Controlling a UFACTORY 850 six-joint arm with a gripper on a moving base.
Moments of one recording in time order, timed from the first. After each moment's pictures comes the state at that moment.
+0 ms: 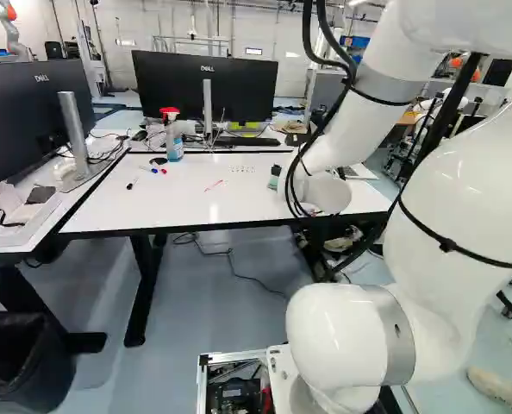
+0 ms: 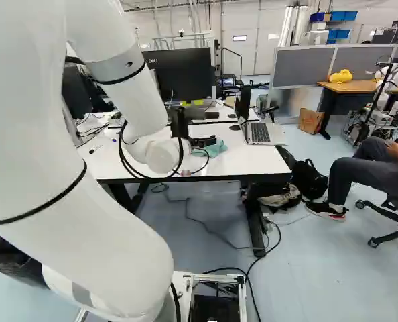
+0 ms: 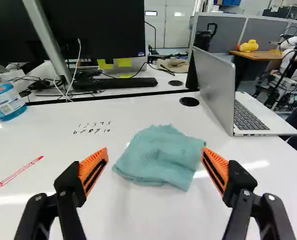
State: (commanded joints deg) arm -7.9 1.1 -22.0 0.0 49.6 0.0
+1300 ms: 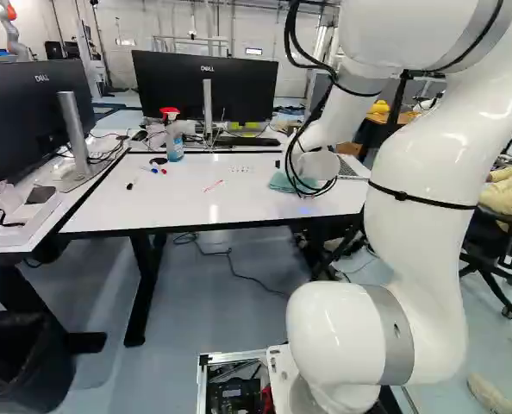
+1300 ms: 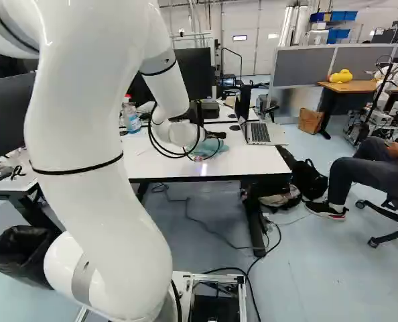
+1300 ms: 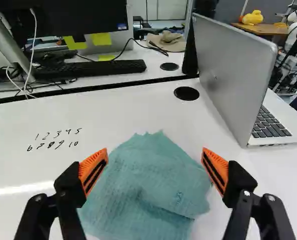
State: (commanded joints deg) arm -10.1 -15.1 -40.9 0.0 36.6 0.0
